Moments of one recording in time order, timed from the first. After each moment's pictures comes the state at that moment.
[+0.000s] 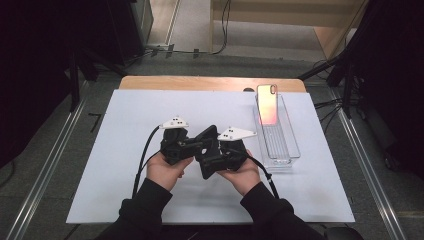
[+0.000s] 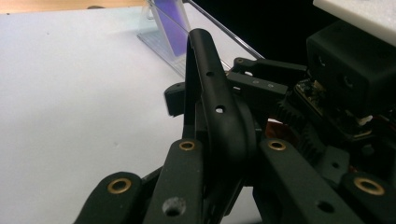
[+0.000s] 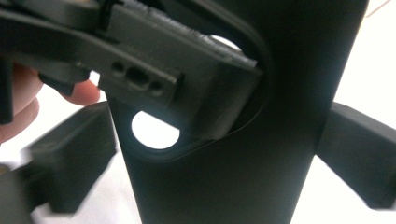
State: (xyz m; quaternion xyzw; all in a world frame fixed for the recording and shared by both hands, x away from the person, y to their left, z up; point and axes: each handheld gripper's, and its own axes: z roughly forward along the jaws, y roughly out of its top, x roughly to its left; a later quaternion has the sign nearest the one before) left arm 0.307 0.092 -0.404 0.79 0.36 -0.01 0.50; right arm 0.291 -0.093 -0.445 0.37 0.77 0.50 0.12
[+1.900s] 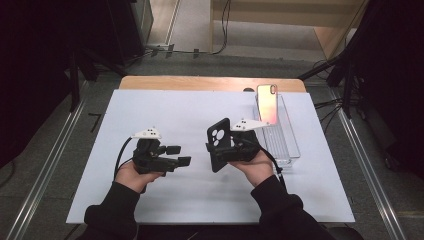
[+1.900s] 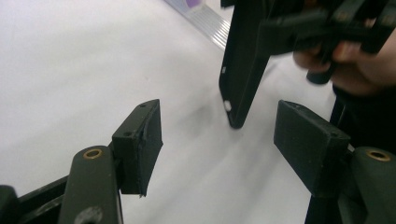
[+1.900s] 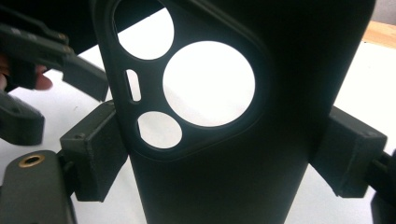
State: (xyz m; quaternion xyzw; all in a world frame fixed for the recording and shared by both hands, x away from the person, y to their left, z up) left arm 0.301 0.166 -0.428 0.82 0.34 -0.04 0.47; right arm 0.303 -0.125 -0.429 0.40 0.77 0.48 0.12
